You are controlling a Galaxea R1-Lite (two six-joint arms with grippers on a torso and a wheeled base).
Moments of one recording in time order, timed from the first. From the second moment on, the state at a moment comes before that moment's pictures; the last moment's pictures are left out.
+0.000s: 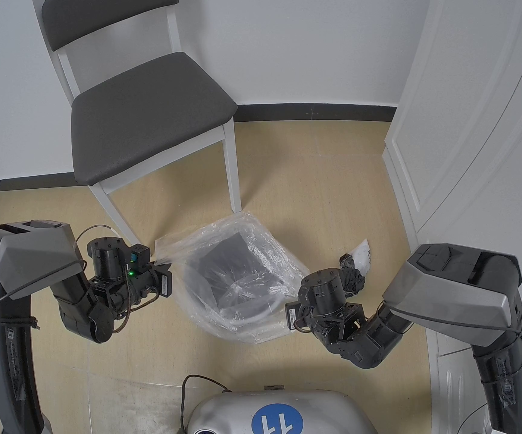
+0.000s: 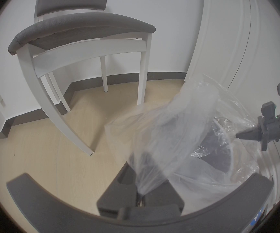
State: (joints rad) left arm -0.18 2.34 -0.76 -1.26 -0.15 0.12; right arm 0.67 2.46 -1.07 -0.86 -0.42 0.19
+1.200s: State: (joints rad) left arm -0.21 2.40 -0.77 -1.41 -0.08 0.17; right arm 0.68 2.44 -0.91 -1.06 -0.47 0.00
